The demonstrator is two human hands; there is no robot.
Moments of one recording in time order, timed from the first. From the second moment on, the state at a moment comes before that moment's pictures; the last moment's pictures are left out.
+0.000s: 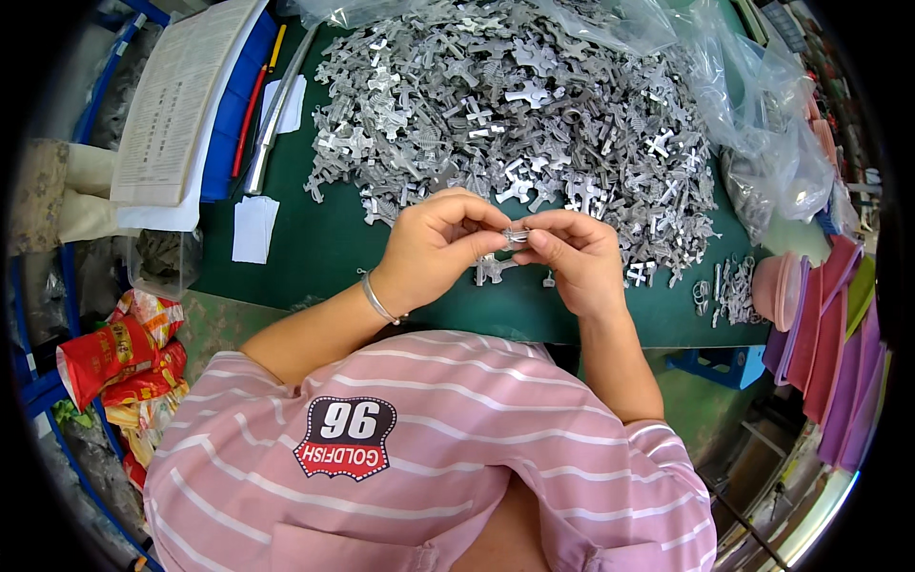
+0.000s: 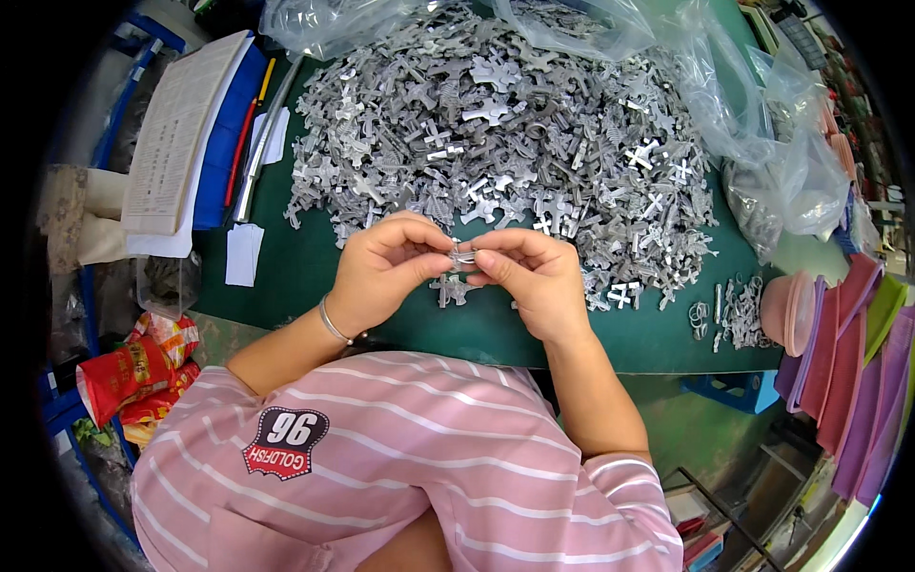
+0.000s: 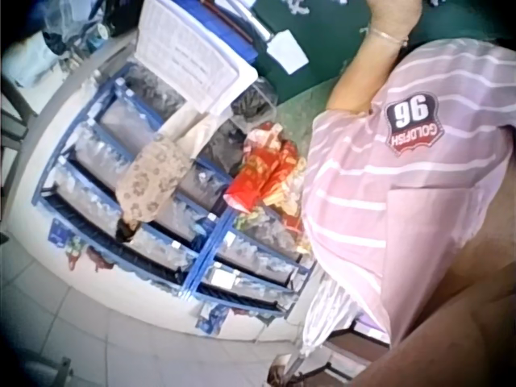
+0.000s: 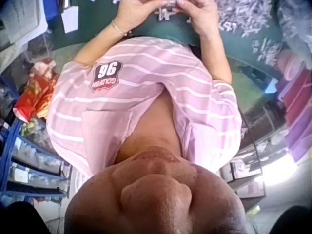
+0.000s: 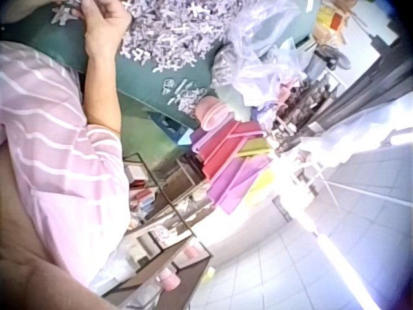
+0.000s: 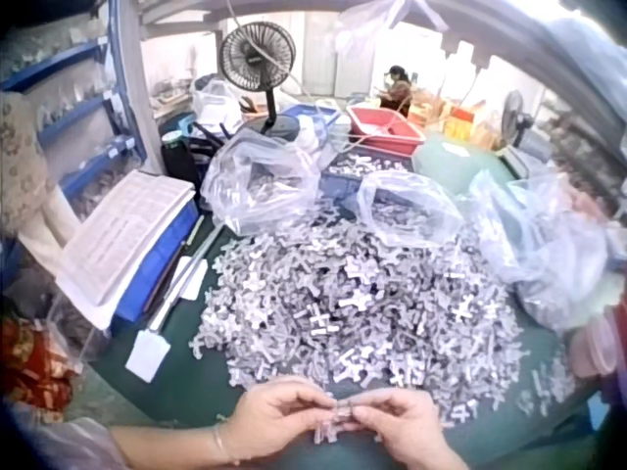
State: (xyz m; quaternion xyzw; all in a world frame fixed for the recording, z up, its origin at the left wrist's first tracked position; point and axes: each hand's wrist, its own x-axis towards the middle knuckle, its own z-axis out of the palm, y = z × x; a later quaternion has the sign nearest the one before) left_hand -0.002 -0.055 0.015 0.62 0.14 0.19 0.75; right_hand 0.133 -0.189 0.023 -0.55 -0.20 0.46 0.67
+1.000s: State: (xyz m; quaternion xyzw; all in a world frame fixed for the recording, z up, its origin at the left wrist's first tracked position) left_hand -0.025 -0.046 0.014 0.73 0.25 0.07 0.64; right_hand 0.143 -0.138 0.023 -0.66 -0.48 0.25 0.51
